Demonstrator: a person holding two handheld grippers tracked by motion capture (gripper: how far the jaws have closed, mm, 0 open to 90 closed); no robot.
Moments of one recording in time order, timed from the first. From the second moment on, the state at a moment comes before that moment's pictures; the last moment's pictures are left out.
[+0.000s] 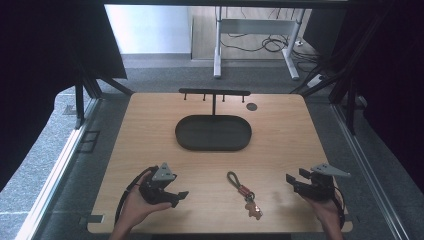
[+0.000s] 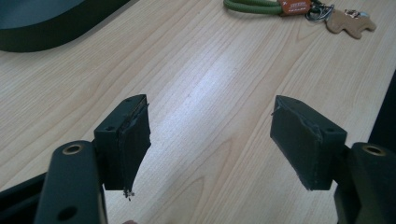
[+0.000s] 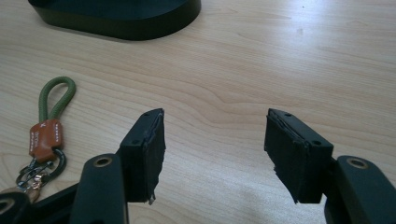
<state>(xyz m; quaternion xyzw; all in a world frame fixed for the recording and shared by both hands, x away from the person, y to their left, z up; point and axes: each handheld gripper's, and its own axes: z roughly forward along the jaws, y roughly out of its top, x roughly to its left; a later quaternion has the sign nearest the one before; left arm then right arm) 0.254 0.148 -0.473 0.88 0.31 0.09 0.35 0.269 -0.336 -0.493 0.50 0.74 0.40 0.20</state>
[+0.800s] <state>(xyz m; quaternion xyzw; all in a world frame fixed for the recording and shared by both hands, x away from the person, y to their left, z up) 0.254 0.151 -0.471 0.88 0.31 0.09 0.35 0.276 -0.311 -0.460 0.46 0.81 0.32 0.16</state>
